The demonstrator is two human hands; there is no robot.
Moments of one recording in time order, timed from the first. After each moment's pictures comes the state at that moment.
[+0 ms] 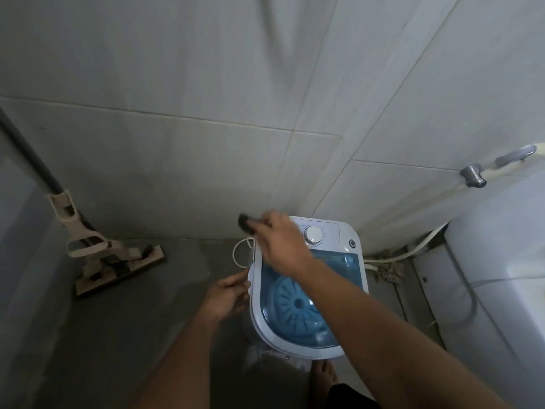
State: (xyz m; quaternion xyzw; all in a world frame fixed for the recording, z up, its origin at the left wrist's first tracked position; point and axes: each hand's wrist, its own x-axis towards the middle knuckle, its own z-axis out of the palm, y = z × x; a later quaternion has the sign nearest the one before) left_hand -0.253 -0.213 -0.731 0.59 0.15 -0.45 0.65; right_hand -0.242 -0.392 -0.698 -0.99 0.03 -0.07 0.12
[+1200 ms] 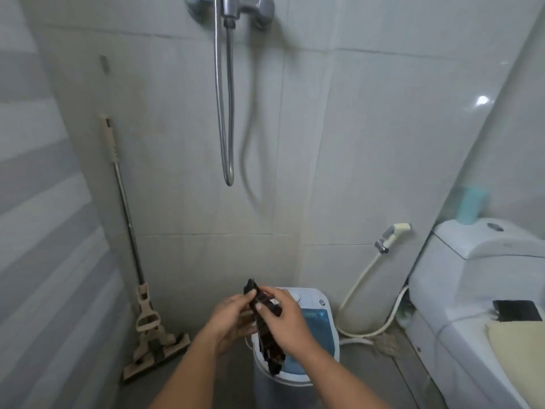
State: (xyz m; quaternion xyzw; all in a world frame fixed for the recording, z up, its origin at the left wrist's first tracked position) left_hand -0.360 -0.158 -0.464 0.60 -0.01 -0.38 0.70; right_hand -0.436 -0.291 -0.491 -0.81 0.14 -0.17 0.54
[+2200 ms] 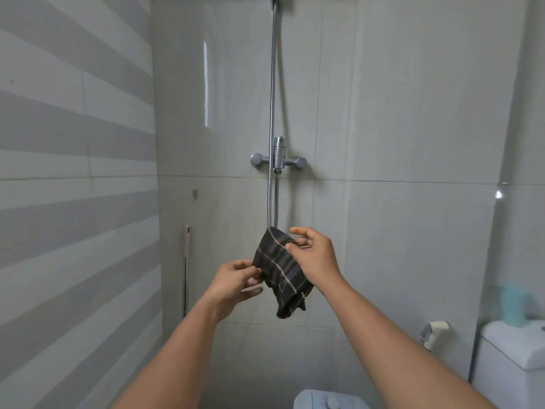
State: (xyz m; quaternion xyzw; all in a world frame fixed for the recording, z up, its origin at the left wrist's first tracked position) left_hand -0.341 -0.079 -0.196 0.63 -0.18 -0.12 0.74; right_hand -0.404 -0.257 -0.159 -0.76 0.03 -0.36 0.54
